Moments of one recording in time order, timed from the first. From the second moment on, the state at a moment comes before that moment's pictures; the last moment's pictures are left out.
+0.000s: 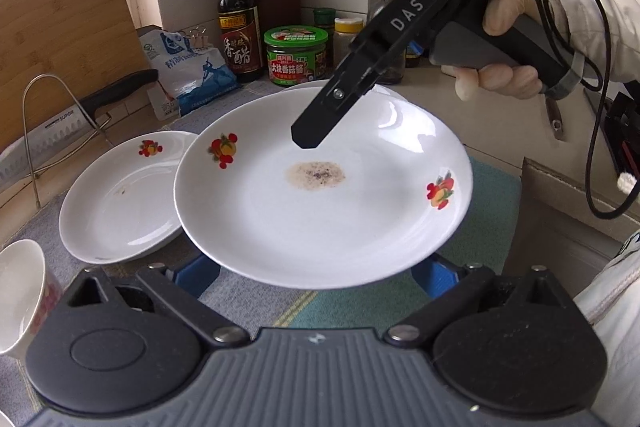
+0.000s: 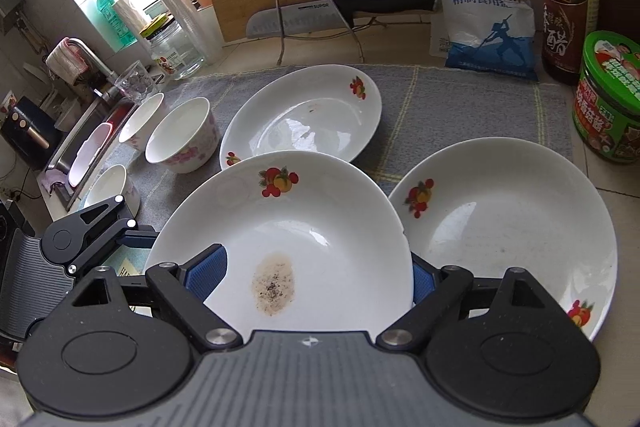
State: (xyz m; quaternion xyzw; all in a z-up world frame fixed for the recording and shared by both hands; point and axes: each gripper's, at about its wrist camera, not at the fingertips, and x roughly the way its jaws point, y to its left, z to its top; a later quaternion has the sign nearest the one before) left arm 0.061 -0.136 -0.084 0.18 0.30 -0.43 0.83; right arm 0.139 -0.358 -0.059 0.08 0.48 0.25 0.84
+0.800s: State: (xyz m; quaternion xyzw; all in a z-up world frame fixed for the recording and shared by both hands) left arm 0.100 -0.225 -0.105 0.20 0.30 -0.45 0.82; right arm 0.173 -0.444 -0.089 0.12 0.48 0.21 0.85
